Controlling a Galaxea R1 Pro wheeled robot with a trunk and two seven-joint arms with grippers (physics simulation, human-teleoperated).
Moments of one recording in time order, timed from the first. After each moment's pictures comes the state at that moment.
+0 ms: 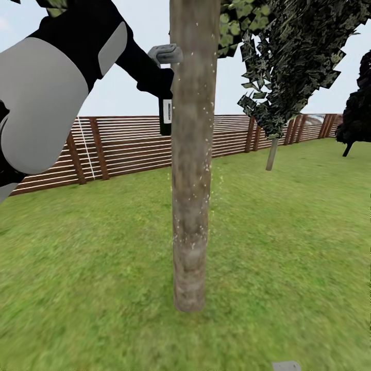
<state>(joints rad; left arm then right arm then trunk) -2.14 -0.16 -0.20 -0.20 -0.06 1.00 -0.60 -0.44 -0.06 0.42 0.03 -0.37 -0.22 -0.14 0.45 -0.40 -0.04</state>
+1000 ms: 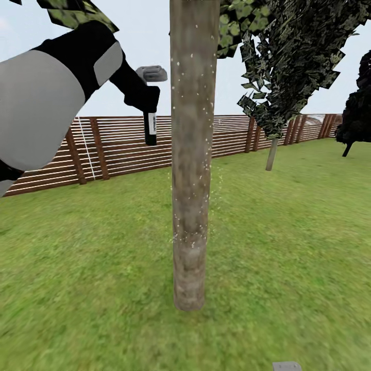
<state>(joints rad) -2.13 -0.13 -0.10 -0.07 -0.06 0.99 -0.37 -0.44 -0.06 0.42 0.03 -0.37 -0.22 -0.14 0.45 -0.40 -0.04</state>
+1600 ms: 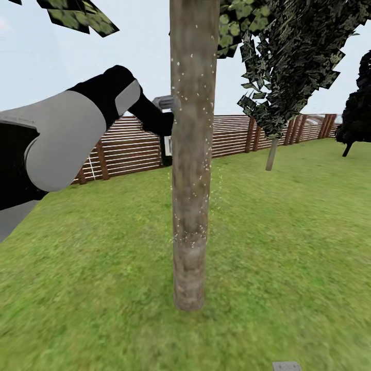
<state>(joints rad) -2.03 -0.17 -0.10 -0.04 0.05 0.95 -0.37 -0.44 -0.06 0.42 0.03 -0.37 -0.22 -0.14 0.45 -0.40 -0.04</state>
